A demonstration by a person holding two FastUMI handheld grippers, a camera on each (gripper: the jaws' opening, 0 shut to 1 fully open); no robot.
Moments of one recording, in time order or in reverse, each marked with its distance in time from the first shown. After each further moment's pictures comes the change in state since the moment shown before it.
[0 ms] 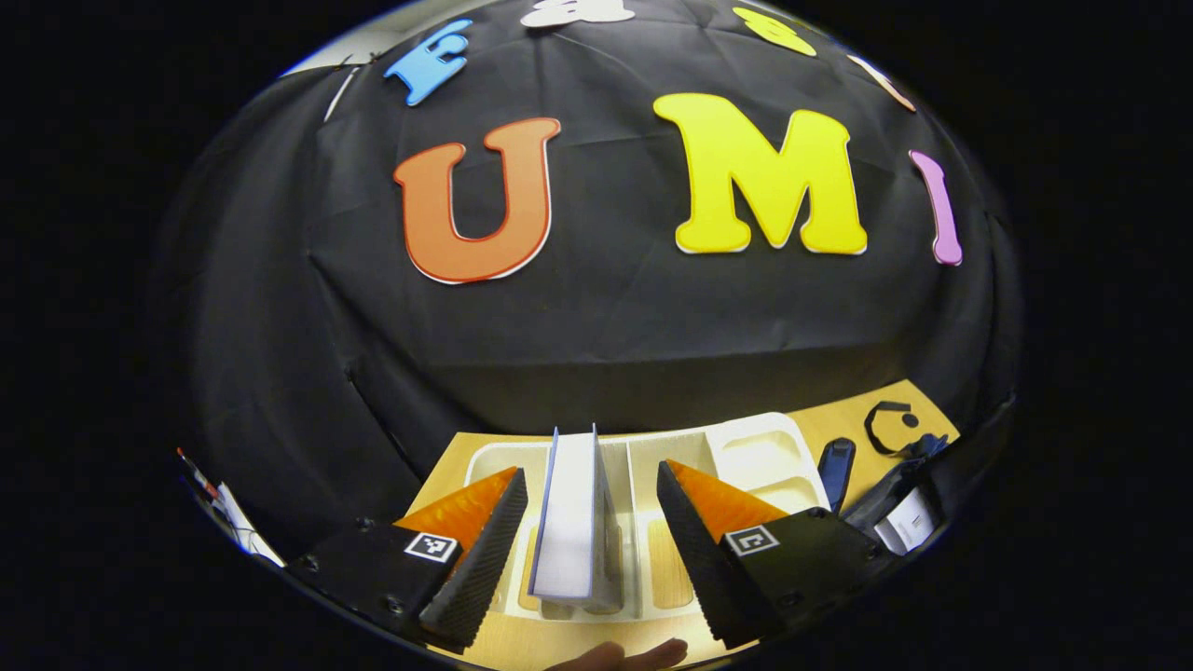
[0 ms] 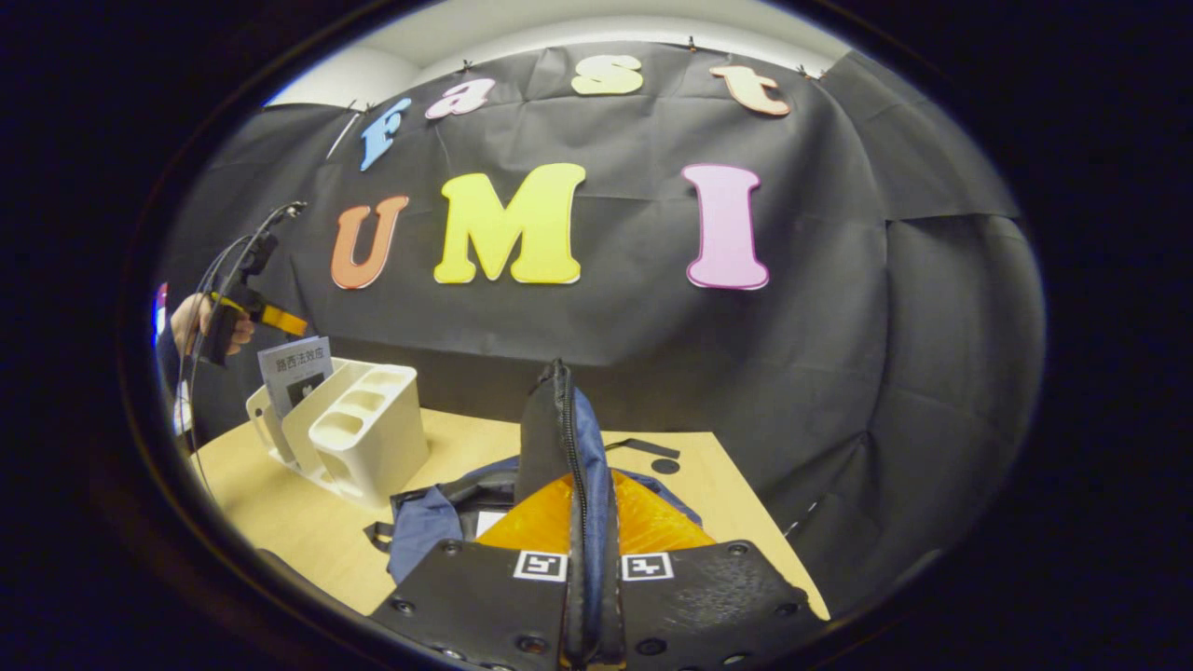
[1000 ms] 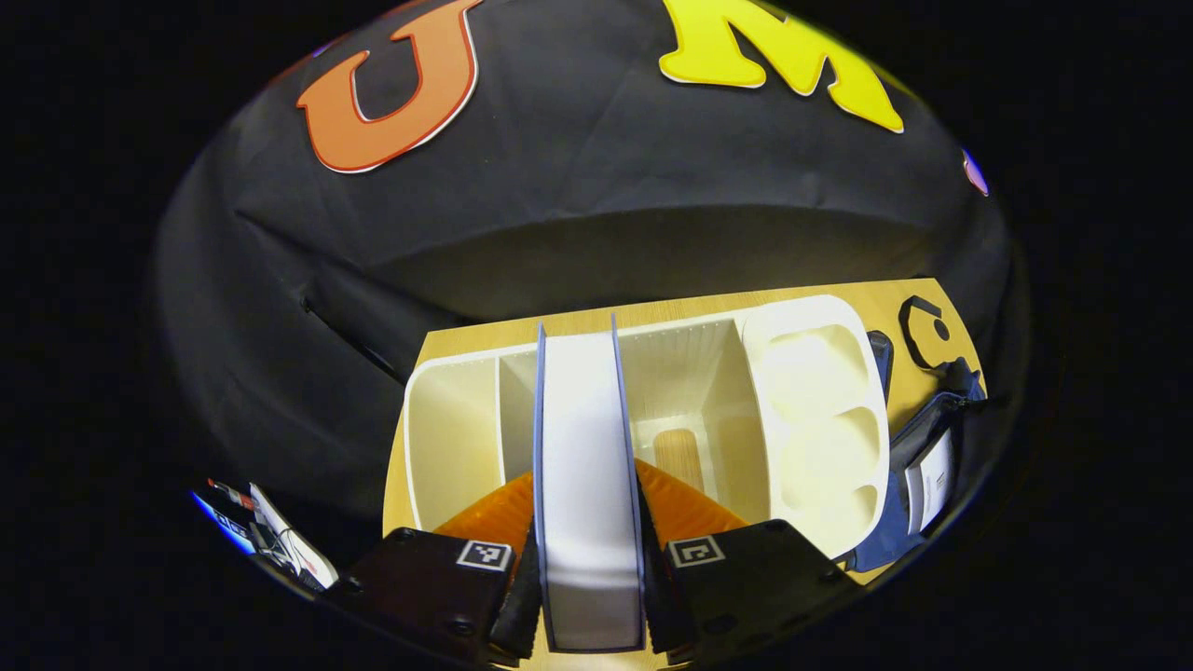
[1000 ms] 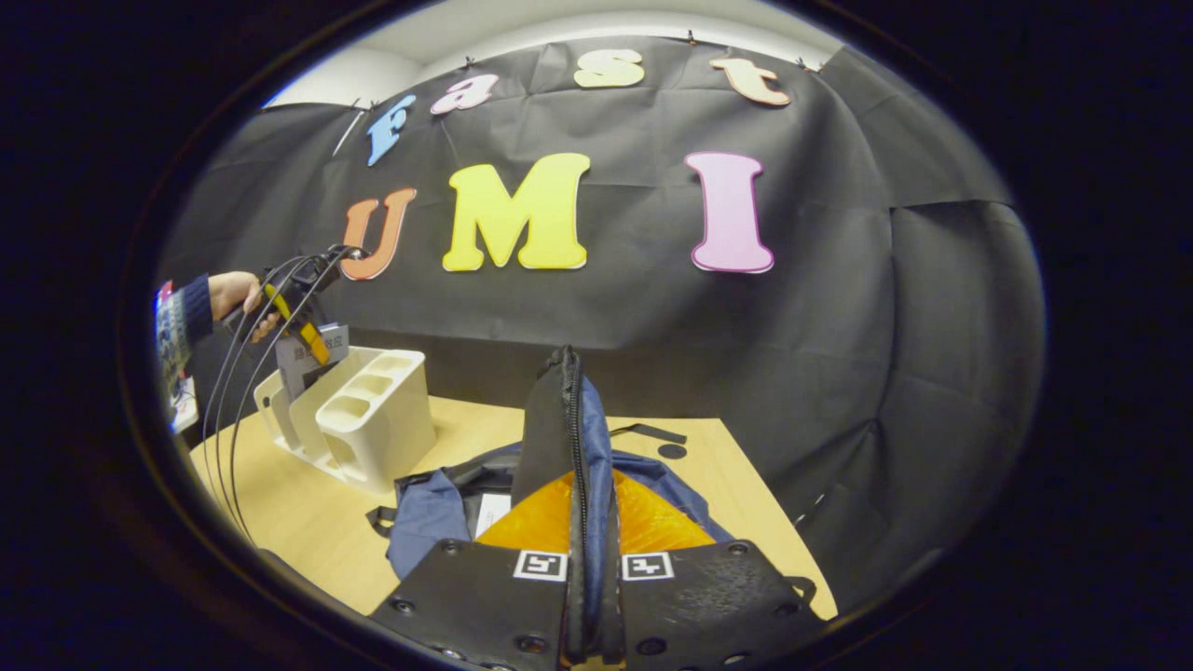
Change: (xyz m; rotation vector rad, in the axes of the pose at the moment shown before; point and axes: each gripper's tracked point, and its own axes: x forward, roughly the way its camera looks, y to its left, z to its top) left arm 0.052 -0.017 -0.070 0.059 0.439 -0.007; right arm -0.003 0.001 -0.026 -0.007 0.029 0.030
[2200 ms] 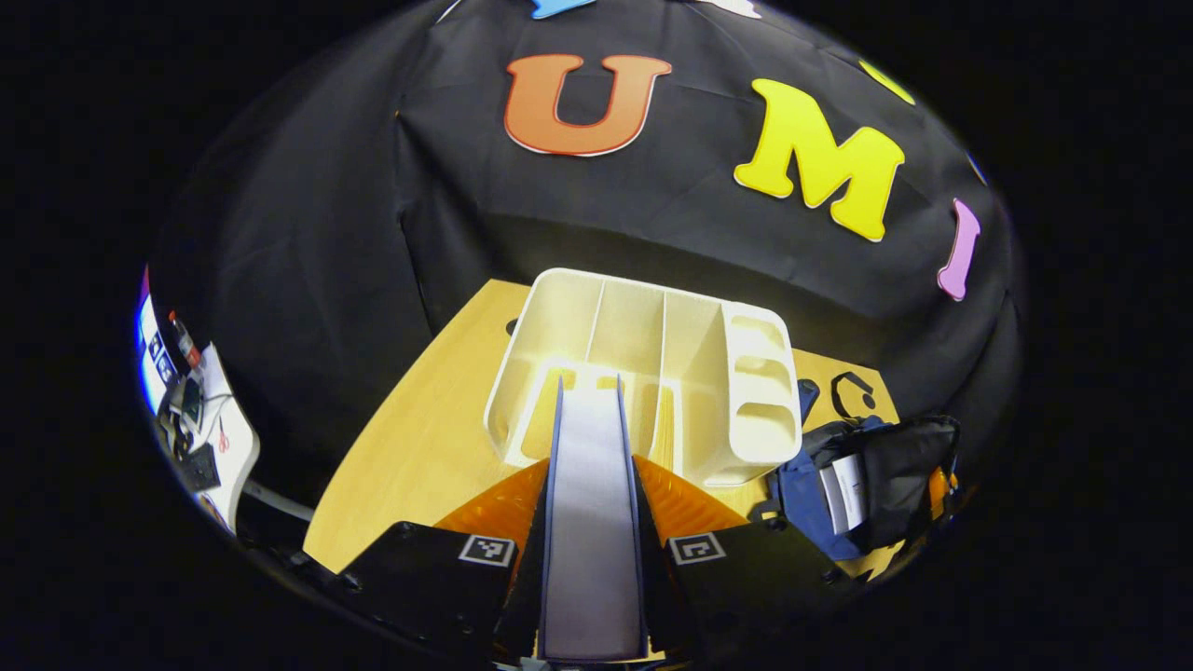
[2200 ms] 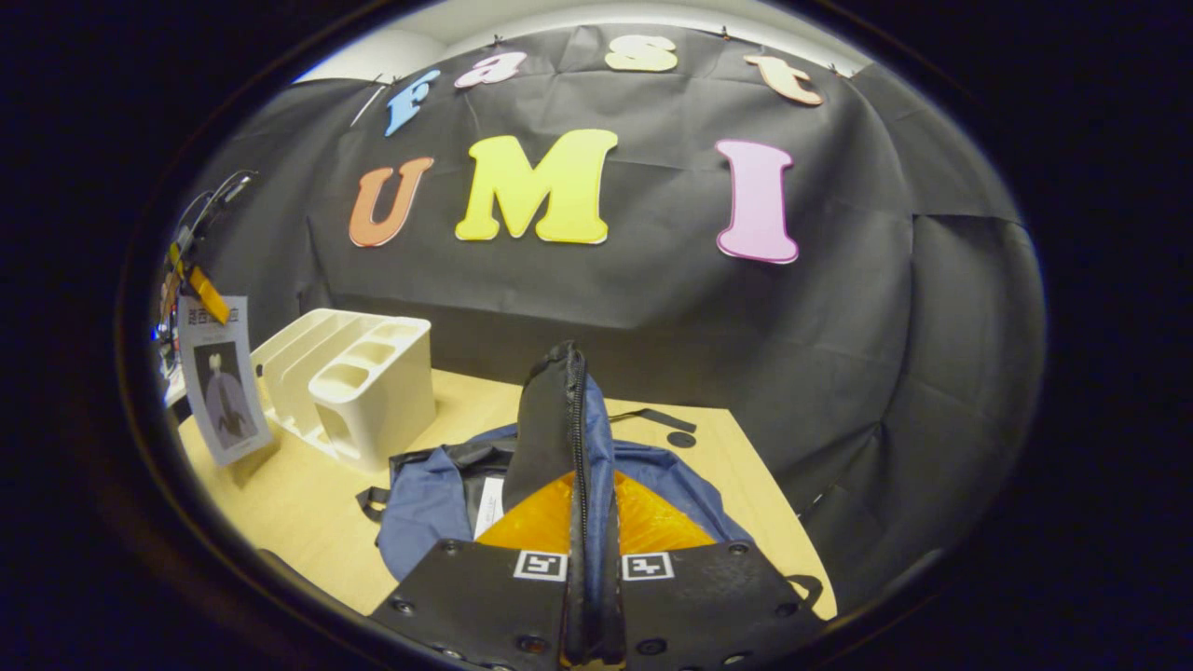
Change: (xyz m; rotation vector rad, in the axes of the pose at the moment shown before) left arm -0.159 0.032 -0.153 -0.442 -0.174 -0.154; right arm 0.018 0.024 -0.016 -0.081 0.049 0.000
